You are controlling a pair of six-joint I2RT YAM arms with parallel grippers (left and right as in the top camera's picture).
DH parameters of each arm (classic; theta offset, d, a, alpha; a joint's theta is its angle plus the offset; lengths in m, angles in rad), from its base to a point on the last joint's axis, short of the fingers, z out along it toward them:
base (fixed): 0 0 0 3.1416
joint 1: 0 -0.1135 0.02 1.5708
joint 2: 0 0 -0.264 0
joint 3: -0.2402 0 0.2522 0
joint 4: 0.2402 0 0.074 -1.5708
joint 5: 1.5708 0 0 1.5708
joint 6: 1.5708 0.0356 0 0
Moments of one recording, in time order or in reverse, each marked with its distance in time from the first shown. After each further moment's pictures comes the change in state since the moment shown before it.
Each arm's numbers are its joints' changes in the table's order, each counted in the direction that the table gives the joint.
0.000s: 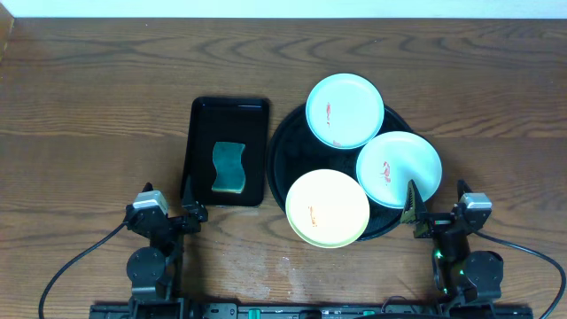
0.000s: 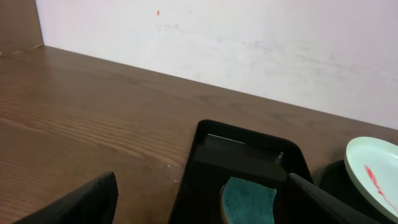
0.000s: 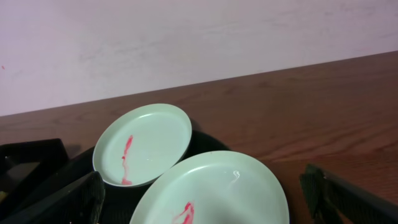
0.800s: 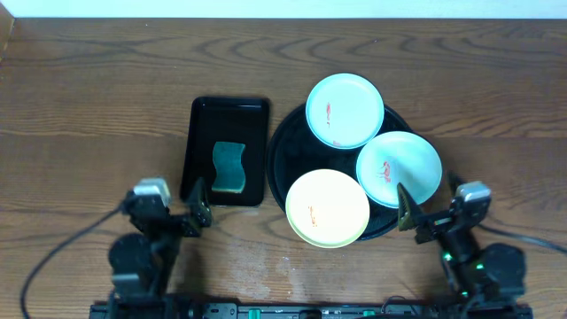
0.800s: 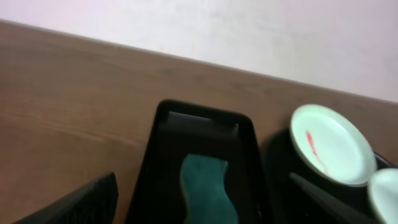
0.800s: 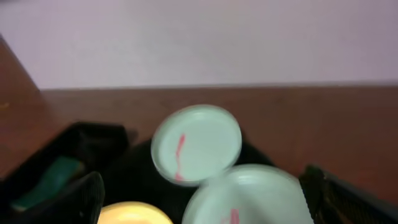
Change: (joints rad) left arm 0.000 0.246 -0.351 0.277 0.181 0.000; right arm 0.000 0.197 -0.307 0.175 -0.219 -0.062
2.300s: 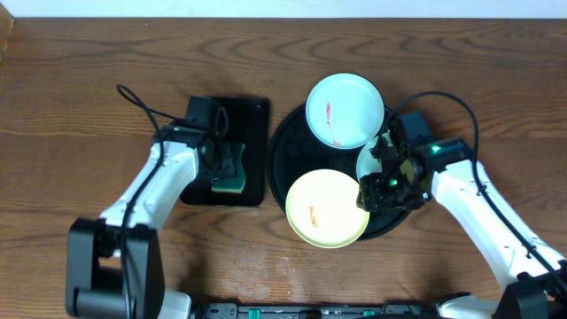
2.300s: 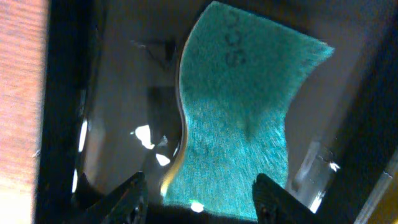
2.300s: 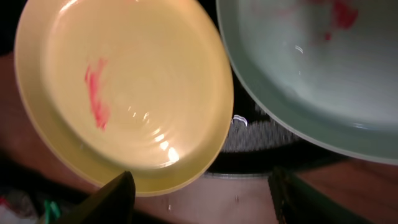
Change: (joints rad) left arm 0.193 1.381 -0.654 0.393 -0.125 -0.167; right arm -0.219 1.271 -0.687 0.776 -0.065 0.080
